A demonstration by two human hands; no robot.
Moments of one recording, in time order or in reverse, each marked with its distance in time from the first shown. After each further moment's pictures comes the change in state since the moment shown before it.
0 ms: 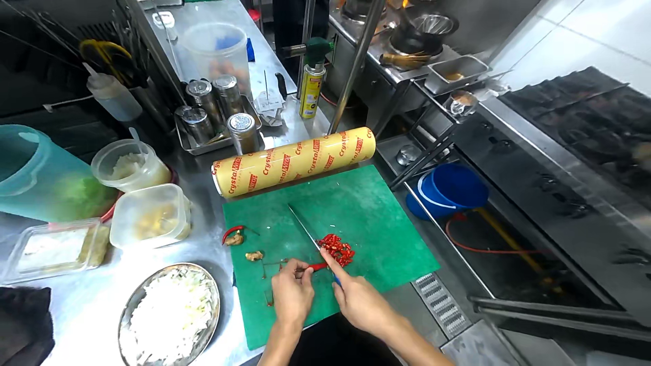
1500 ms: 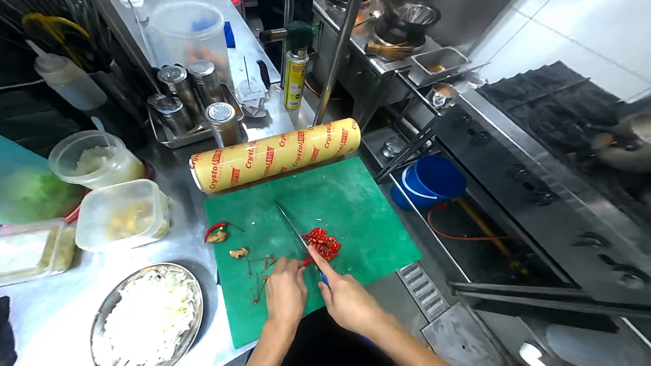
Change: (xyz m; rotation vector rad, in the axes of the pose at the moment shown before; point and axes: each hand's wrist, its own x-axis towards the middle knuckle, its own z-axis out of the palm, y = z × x) left_hand -0.005 0.001 0.013 0.283 -0.045 0.209; right_hand -0.005 -0.006 -0.003 0.070 -0.031 0.032
